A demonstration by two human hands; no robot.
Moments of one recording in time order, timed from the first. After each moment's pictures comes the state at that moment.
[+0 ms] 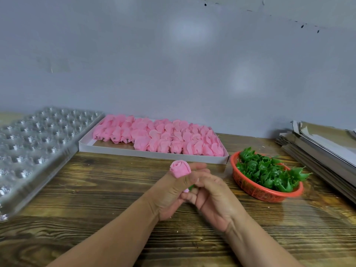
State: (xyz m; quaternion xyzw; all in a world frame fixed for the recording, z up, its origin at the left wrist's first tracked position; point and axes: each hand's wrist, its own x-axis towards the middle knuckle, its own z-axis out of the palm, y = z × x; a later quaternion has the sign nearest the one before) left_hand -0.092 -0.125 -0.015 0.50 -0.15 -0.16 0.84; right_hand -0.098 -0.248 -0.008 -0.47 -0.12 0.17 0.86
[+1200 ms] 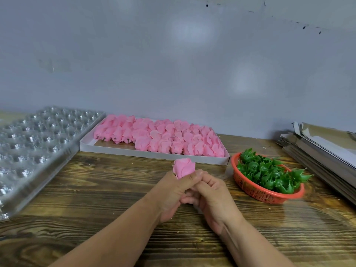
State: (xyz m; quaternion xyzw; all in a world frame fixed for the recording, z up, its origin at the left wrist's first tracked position) left_hand -0.097 -0.131 -0.013 0.54 -0.11 -0.13 0.83; right_hand -0.102 -0.245 -0.013 -0.57 -0.09 0.09 0.82
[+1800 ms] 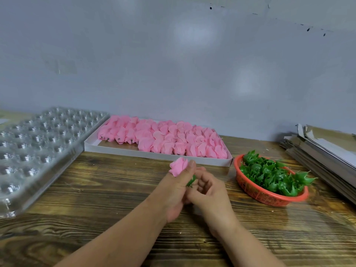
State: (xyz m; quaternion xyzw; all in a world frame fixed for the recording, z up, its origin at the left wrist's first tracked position) left_hand -0.094 -0.136 -0.014 0.47 -0.03 -0.10 0.87; right_hand -0.106 -0.238 -0.015 -0.71 -0.17 -0.05 0.68
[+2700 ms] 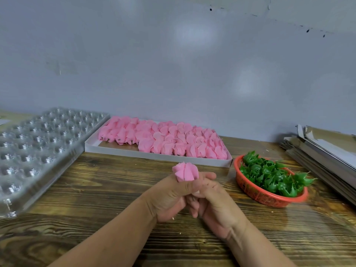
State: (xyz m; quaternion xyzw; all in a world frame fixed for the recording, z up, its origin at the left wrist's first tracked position) left_hand -0.097 -0.116 -0.011 0.50 -0.26 -0.21 0.80; right_hand -0.102 -0.248 -0.013 -0.56 -0.17 0.16 0.80
